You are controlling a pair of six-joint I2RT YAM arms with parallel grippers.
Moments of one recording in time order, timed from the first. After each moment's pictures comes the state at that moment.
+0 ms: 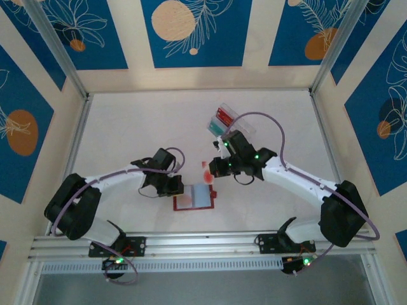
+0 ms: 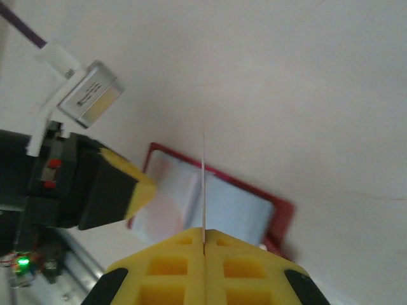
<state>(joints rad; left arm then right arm) -0.64 1.46 0.73 -0.47 0.40 -0.68 0.71 1.34 0.90 -0.44 -0.32 0.55</state>
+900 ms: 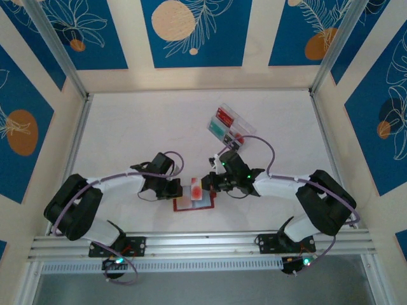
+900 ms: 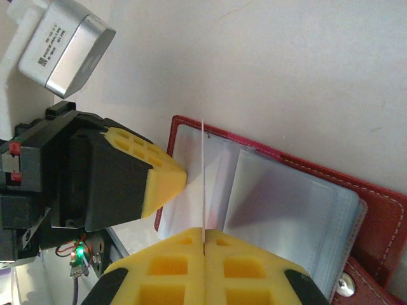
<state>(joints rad) -0.64 1.46 0.65 -0.39 0.40 -0.68 0.76 1.47 0.61 0.09 -0.48 0.80</state>
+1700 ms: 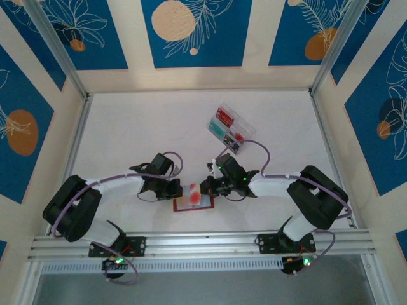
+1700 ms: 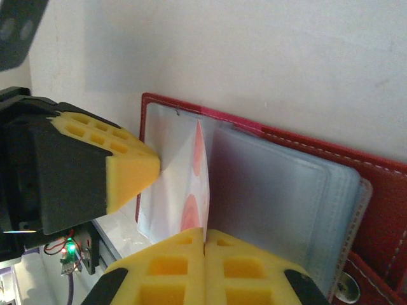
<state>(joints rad) -0.64 1.45 0.64 -0.37 0.40 -0.70 0.79 1.54 0.60 0.10 -0.48 0.85</state>
